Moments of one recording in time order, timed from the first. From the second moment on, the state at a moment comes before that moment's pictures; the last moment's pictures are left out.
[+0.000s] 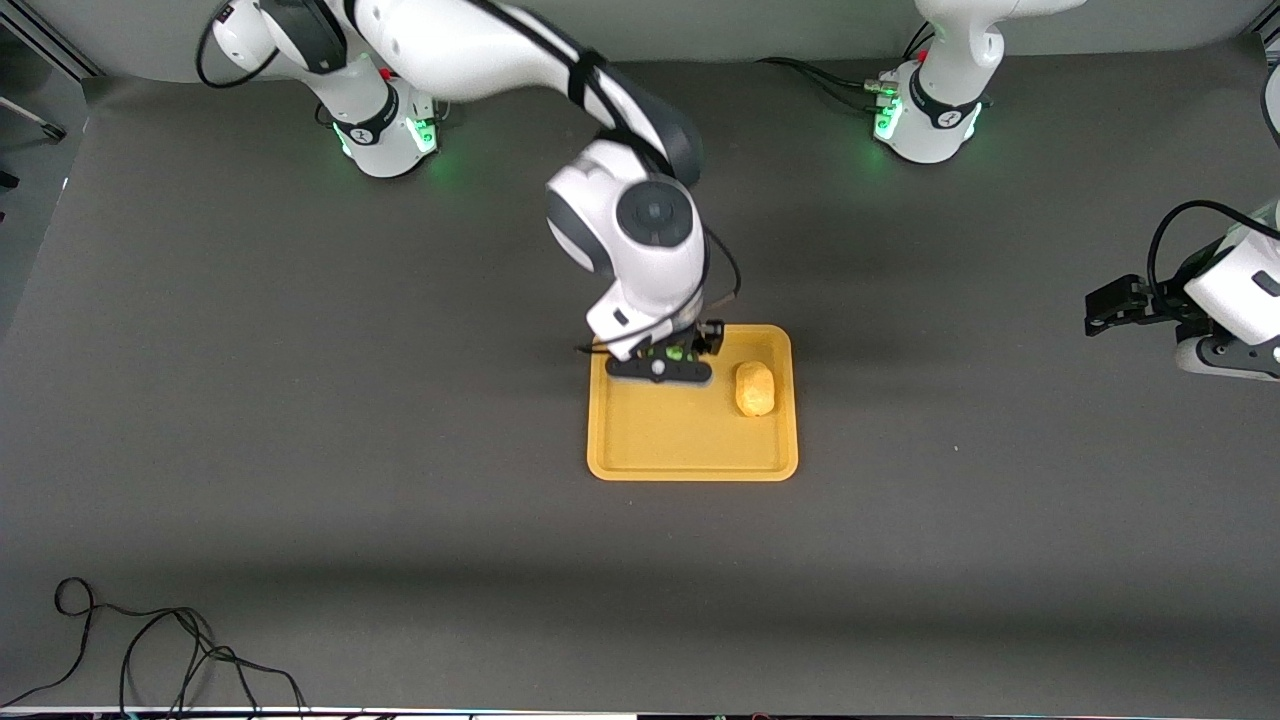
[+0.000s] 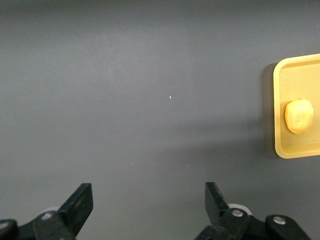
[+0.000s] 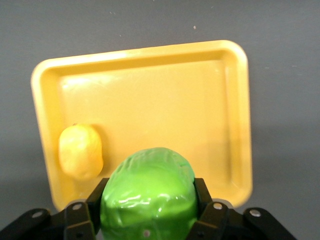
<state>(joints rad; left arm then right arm) 0.07 0.07 -0.08 -1.64 0.02 1.68 0.12 0.83 0.83 -0.07 -1.10 0.06 1.95 0.90</state>
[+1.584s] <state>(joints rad) 0.09 0.03 -0.08 -1.75 0.02 1.74 0.14 0.80 0.52 -0.20 -1.05 0.05 1.56 0.82</state>
